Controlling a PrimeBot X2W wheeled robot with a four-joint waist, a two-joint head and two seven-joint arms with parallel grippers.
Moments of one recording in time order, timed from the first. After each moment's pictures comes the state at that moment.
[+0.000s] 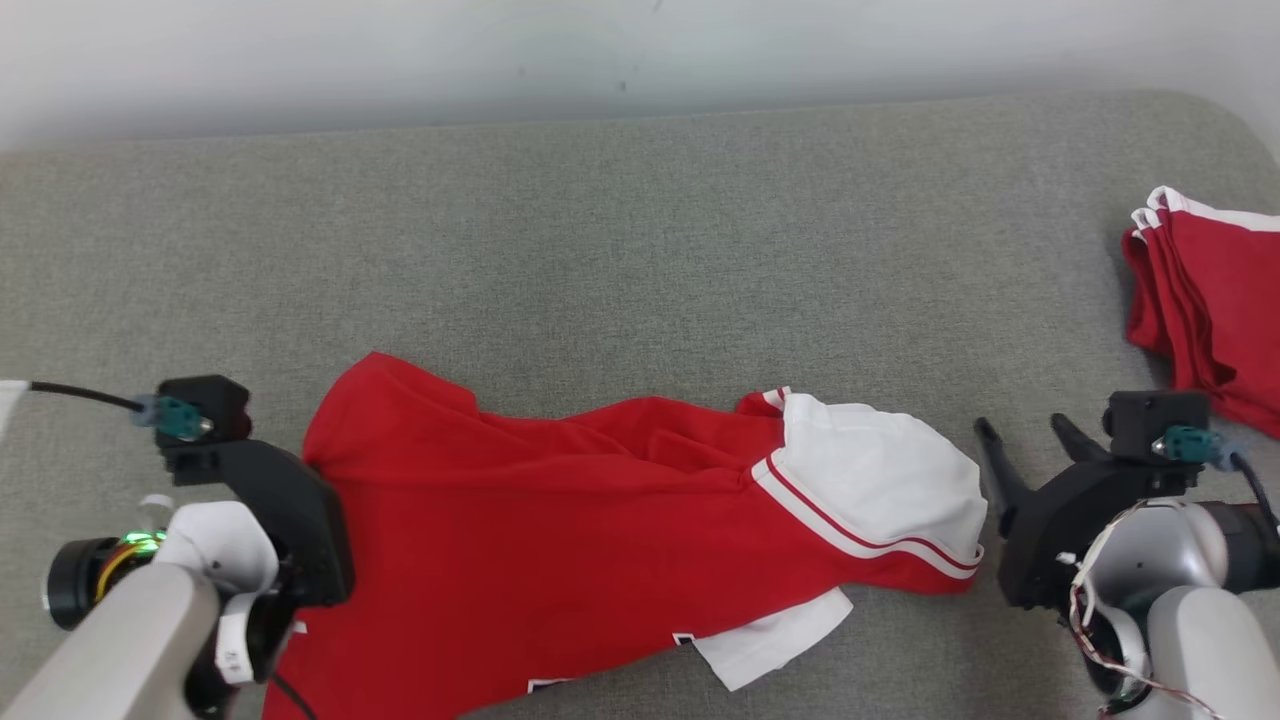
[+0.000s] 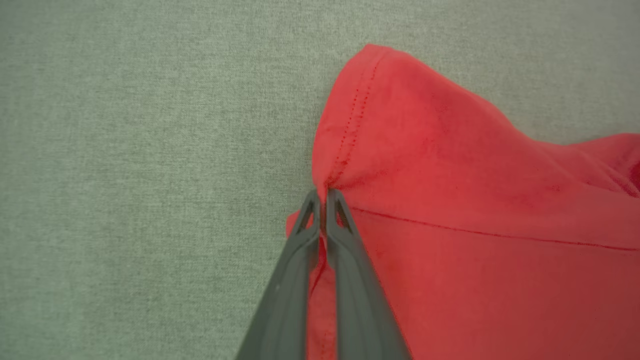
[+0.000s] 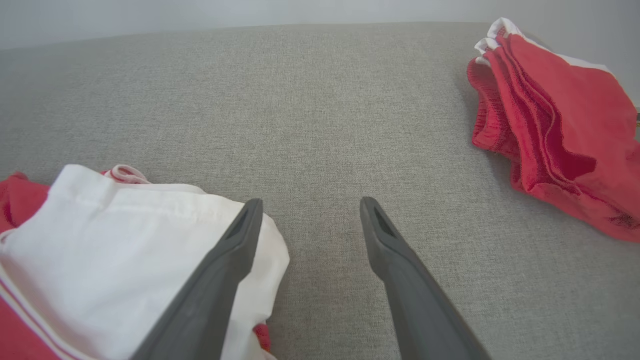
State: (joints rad) left arm -0.52 0.55 -0.55 0.17 -0.80 0.36 0.57; right arm -0.25 -0.10 -0.11 0.07 0.10 0.13 0.48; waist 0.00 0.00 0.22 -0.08
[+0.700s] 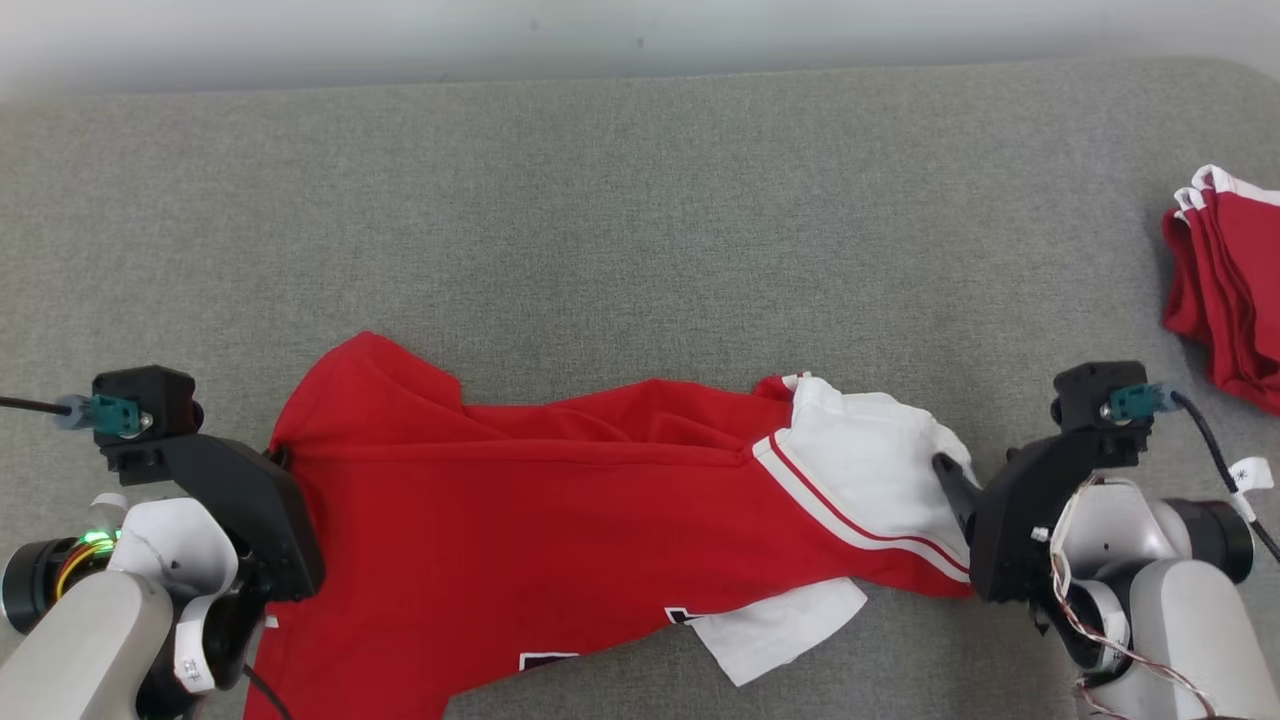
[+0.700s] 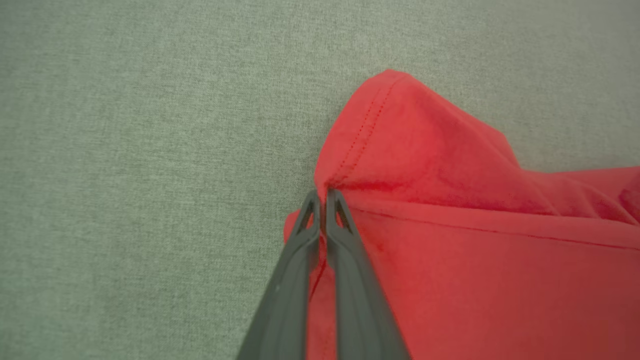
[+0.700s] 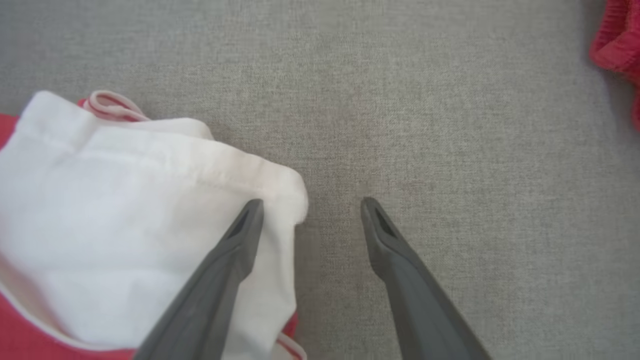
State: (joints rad) left arm -0.47 0.60 -0.48 0.04 -0.85 0.40 0.55; right arm -0.31 -0.06 -0.11 0.05 0.12 0.13 0.81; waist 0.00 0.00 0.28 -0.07
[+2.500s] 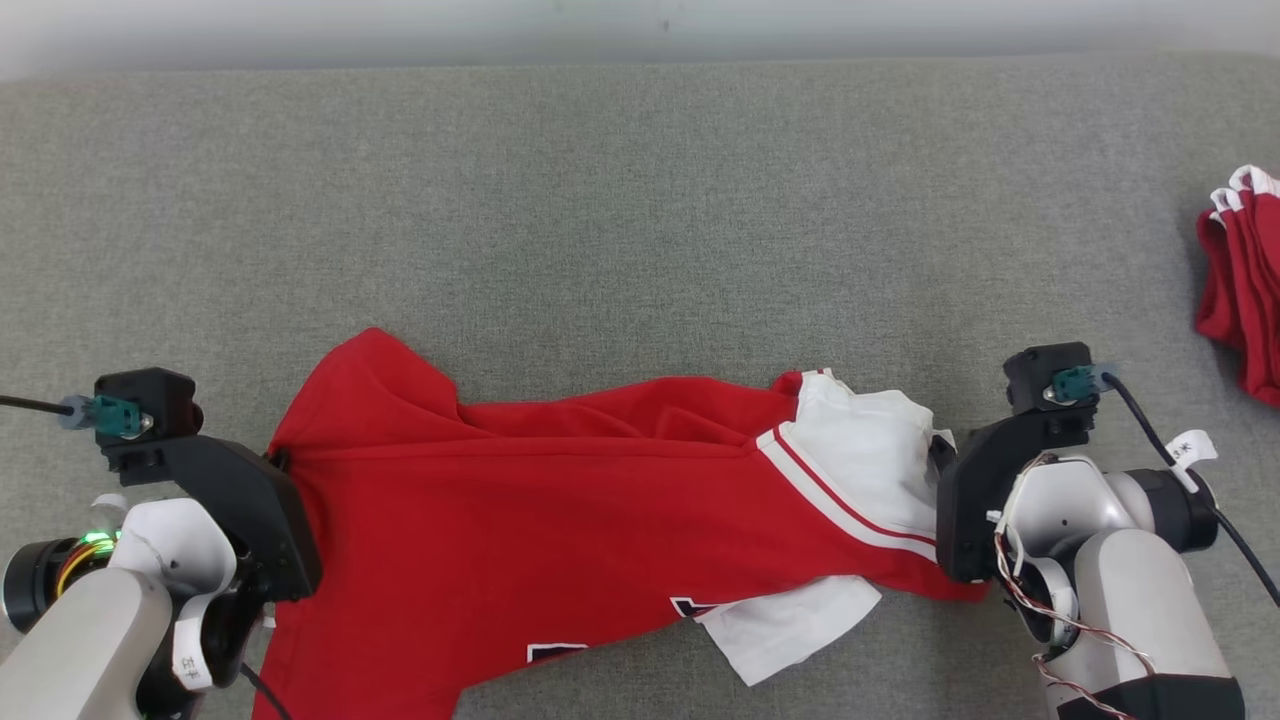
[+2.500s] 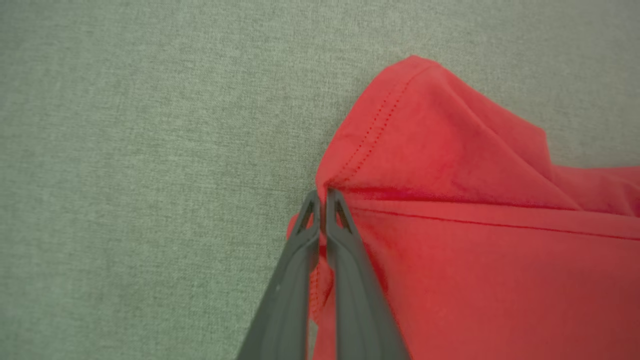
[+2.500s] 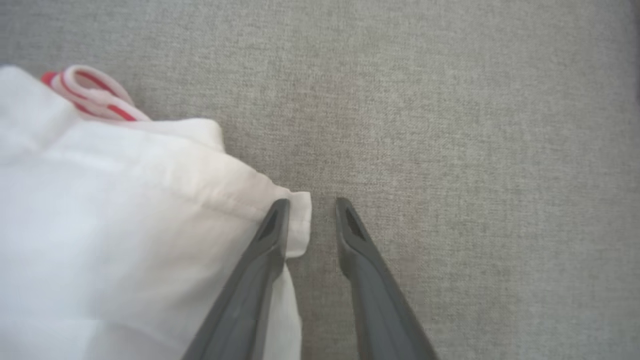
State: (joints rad) left arm -0.48 0.60 -0.49 0.08 -0.86 0.38 0.54; right arm -0.38 -0.06 -0.05 0.19 0.00 0.13 0.75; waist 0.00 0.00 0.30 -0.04
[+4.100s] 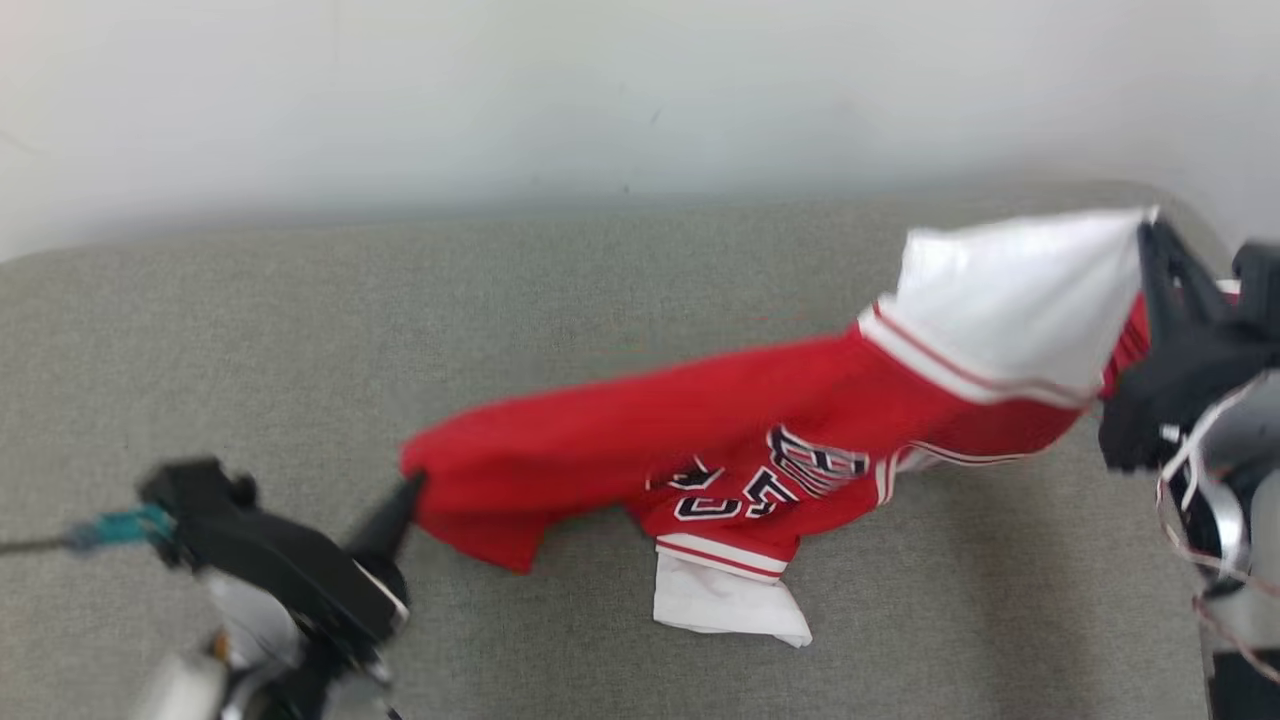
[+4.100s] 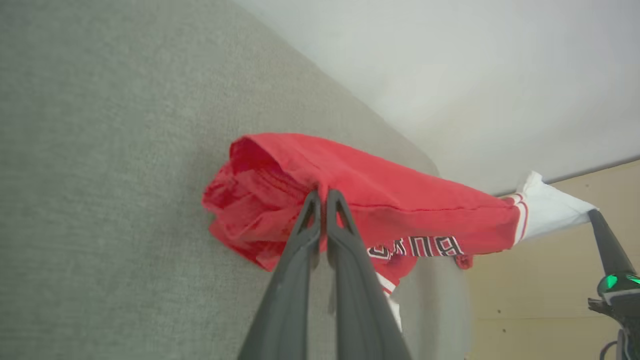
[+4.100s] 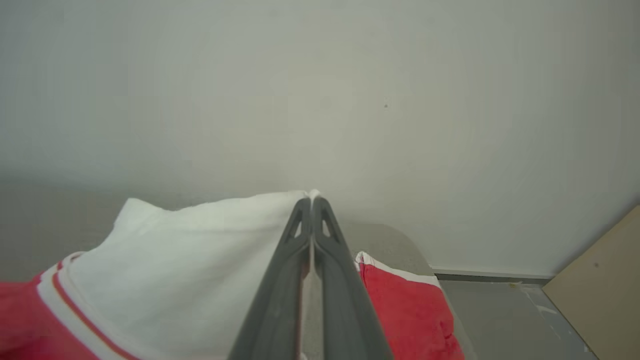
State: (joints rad) left arm -0.30 0.39 -0.31 -0.01 -1.24 0.21 0.33; right arm -0.45 -0.26 -0.11 0.02 0.00 0.13 0.38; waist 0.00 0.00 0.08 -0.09
